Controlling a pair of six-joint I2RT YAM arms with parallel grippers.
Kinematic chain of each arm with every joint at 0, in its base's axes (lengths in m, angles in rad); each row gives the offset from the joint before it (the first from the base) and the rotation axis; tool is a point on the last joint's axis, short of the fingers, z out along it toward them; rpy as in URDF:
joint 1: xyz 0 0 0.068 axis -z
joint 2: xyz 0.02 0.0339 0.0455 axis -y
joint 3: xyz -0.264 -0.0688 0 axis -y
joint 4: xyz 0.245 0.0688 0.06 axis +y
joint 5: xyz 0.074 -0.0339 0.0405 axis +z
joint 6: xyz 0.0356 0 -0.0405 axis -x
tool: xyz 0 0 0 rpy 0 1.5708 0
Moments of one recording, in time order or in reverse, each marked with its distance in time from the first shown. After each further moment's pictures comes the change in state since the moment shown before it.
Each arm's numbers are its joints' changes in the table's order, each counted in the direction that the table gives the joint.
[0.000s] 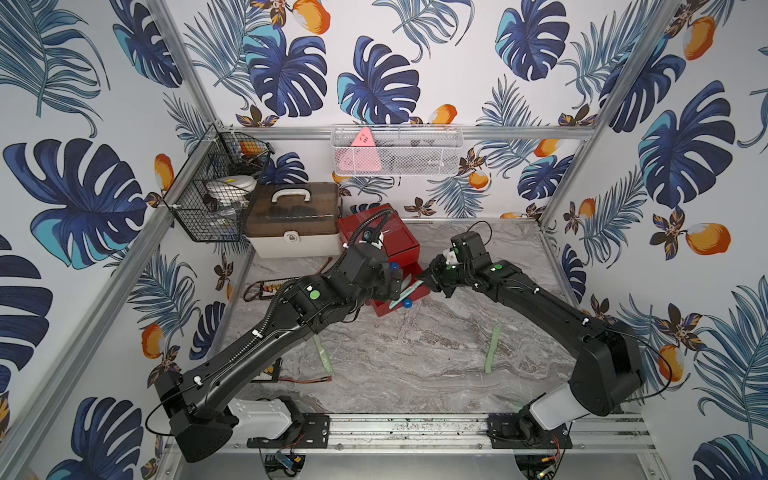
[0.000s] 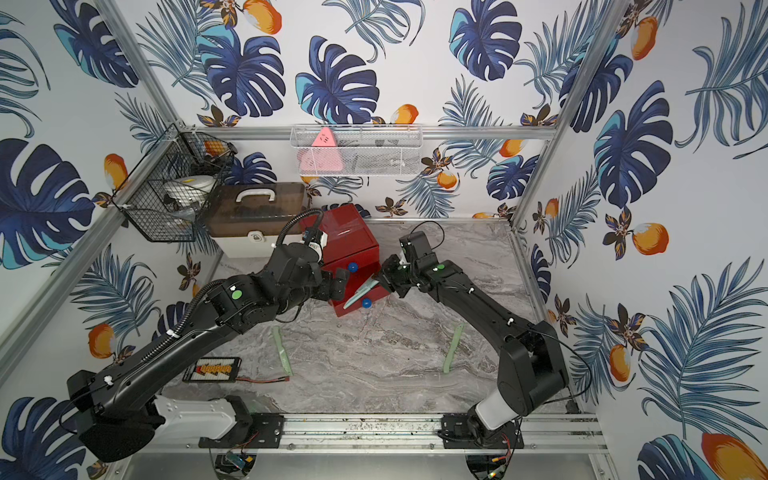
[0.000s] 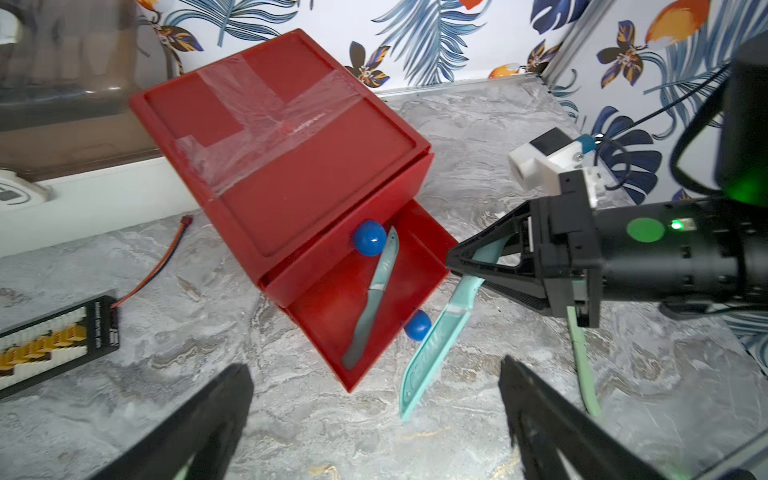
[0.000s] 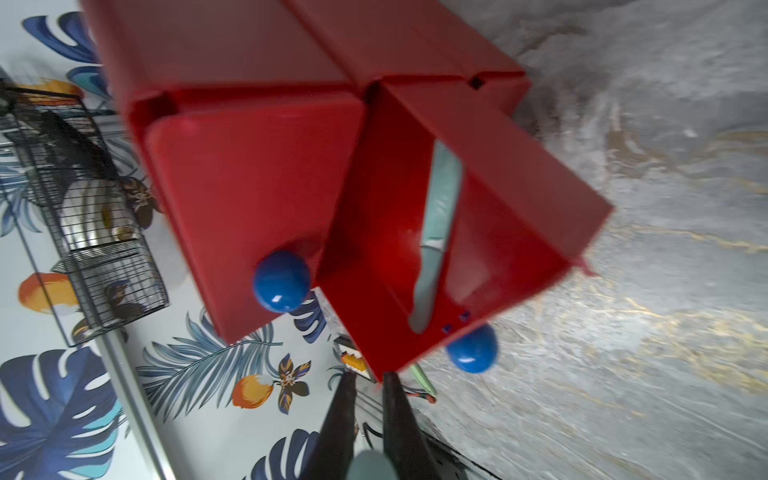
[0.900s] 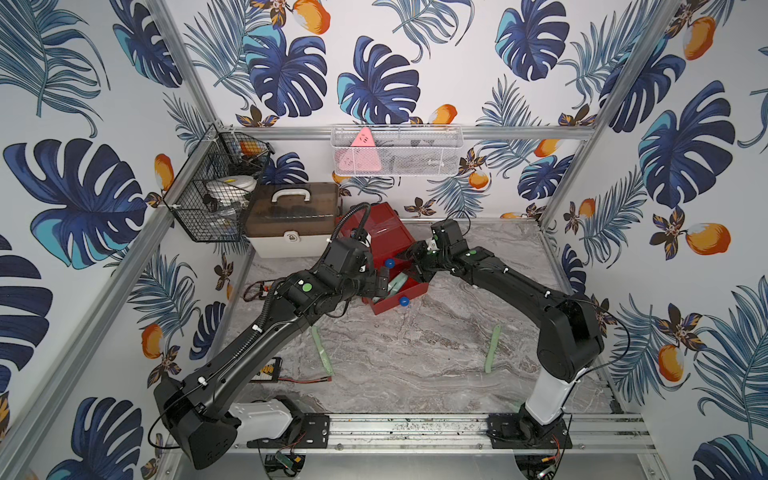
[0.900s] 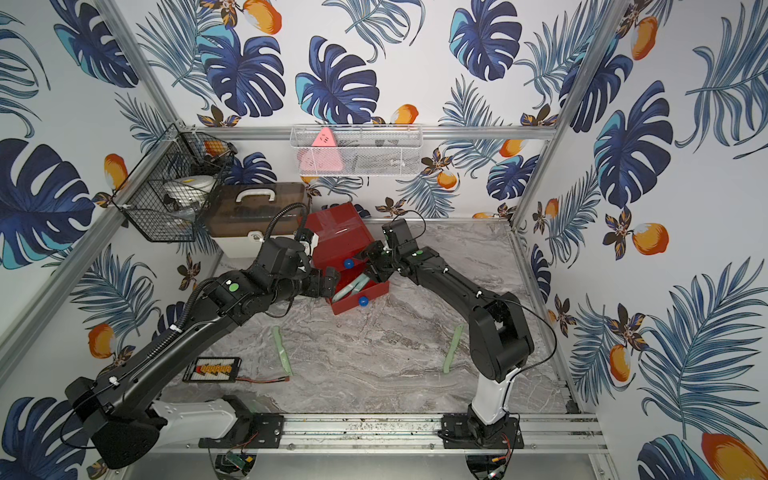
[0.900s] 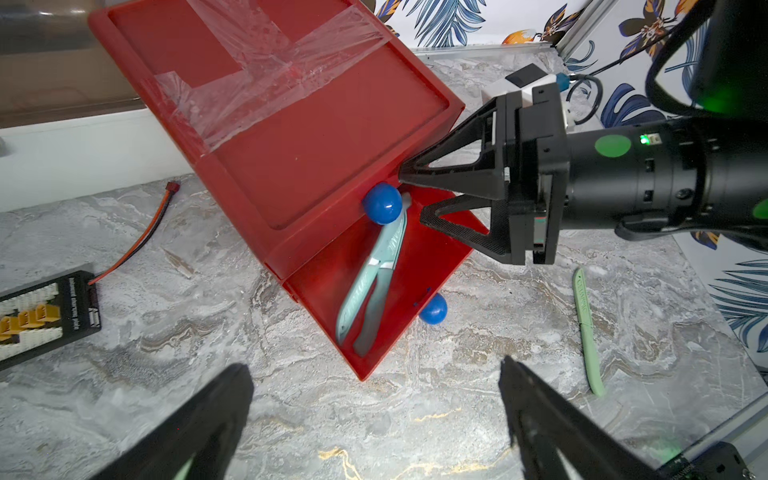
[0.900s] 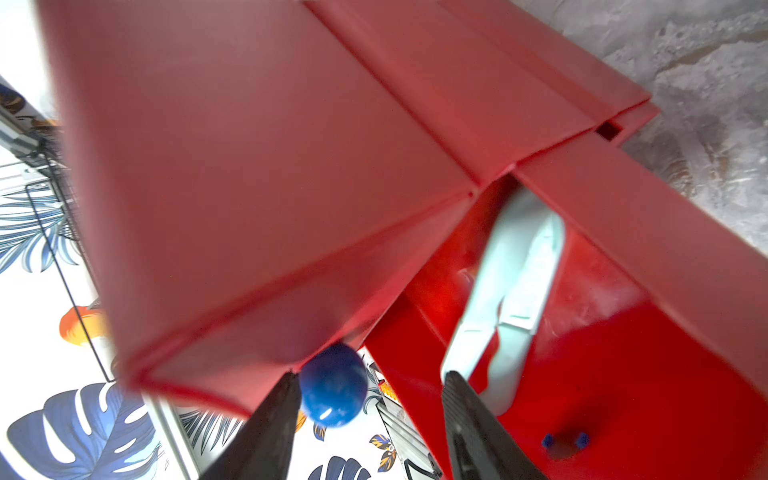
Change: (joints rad) left arm -0.166 0.005 -0.066 -0.026 -0.192 -0.036; right arm -0.011 -0.210 0.170 -0.089 0.005 -0.080
